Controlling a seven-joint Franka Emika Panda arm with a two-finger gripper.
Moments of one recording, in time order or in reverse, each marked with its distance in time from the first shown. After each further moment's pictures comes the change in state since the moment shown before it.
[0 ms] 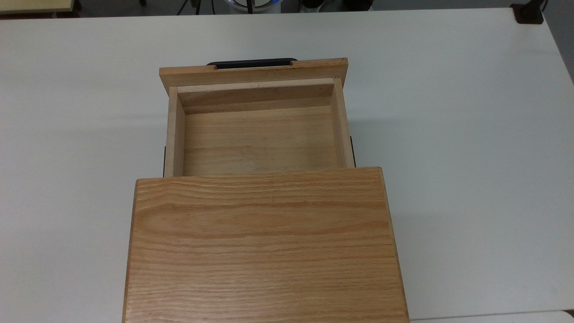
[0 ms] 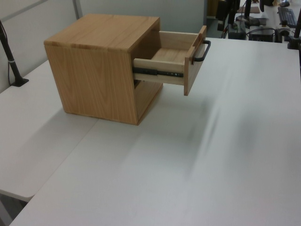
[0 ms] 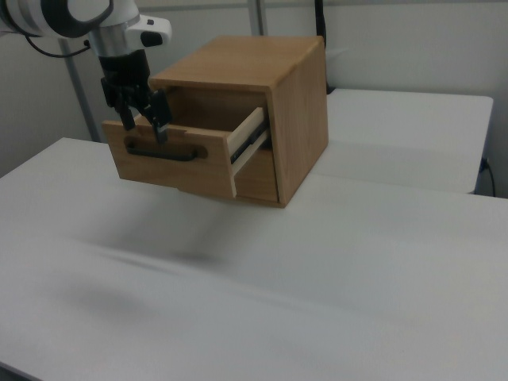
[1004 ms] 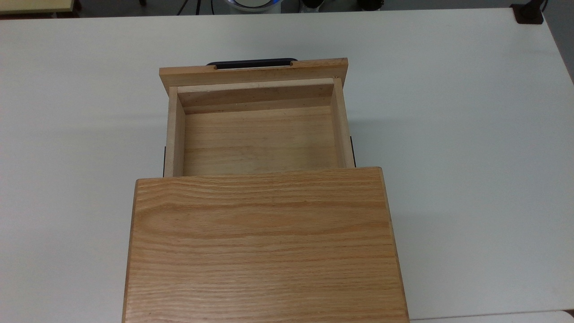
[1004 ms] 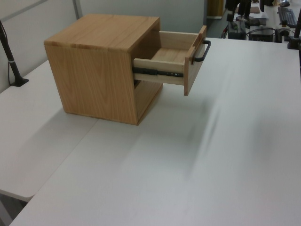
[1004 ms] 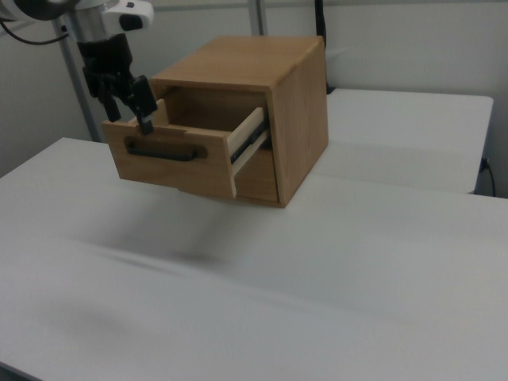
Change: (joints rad) arm -0.018 -0.084 0.018 -0.010 -0.018 -0.064 0.015
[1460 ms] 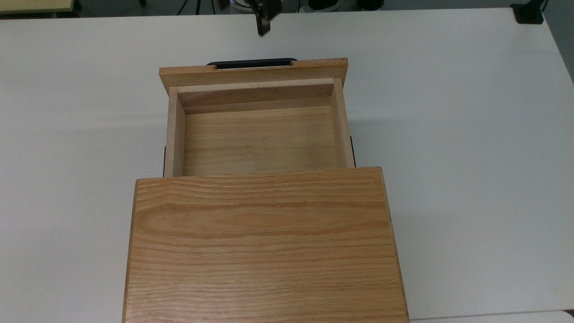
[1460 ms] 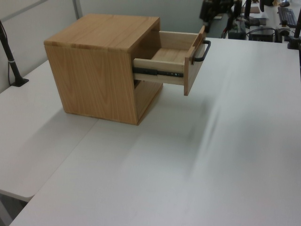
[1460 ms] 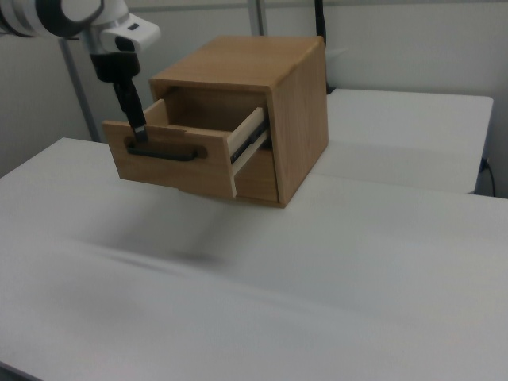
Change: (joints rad) arm 0.001 0.100 0.050 0.024 0.020 0.096 0.532
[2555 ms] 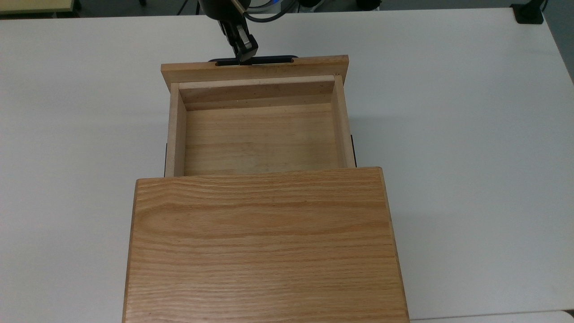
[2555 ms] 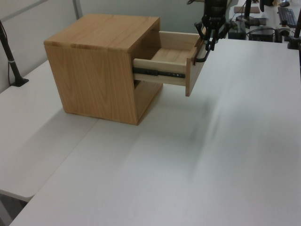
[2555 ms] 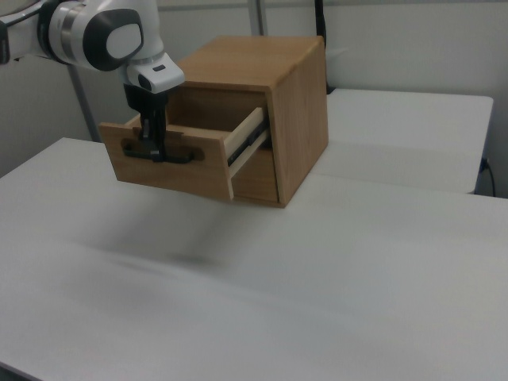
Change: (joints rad) arm -0.023 0.116 -0.013 -0.020 0.072 0.079 0.350
